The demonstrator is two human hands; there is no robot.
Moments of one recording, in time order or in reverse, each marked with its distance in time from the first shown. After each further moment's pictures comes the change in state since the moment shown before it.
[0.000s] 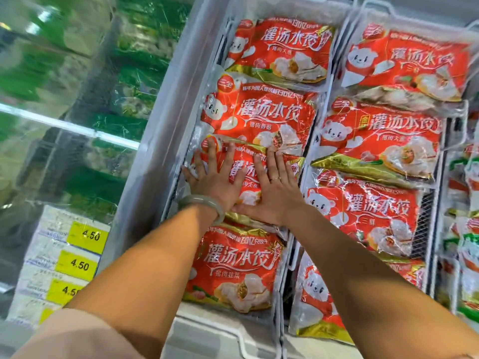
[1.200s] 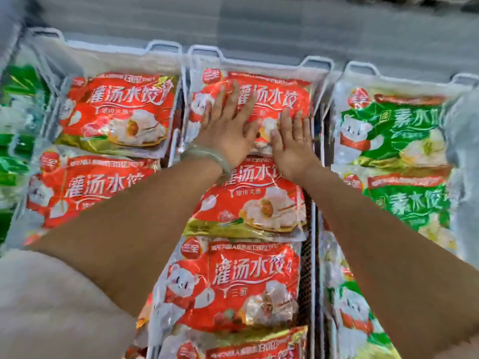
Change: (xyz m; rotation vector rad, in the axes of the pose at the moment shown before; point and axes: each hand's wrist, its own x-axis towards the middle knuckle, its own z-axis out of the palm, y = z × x) left_hand 0.144 0.338 -0.030 0.052 0.258 0.534; right_hand 0.050 0.319 -0.143 0.148 0.212 0.398
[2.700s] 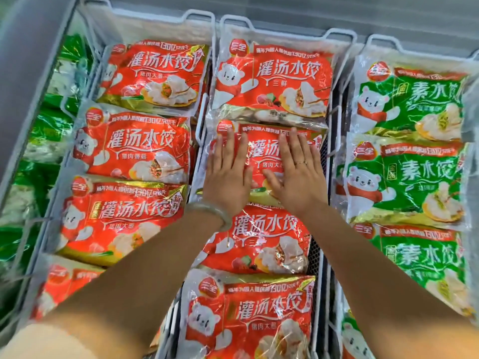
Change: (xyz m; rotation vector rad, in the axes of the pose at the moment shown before) left_hand -0.167 0.002 0.024 -0.134 -0.081 -0.157; right_hand -0.129 -0.013 0.054 -0.200 0.209 -0.171
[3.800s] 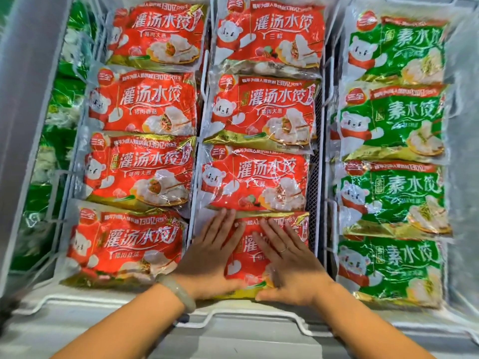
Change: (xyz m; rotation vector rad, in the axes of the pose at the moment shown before) left_hand -0.233 -0.051 0.036 0.338 -0.274 0.354; right_hand -0.253 -0.037 0.031 0.013 -0.333 -0.441
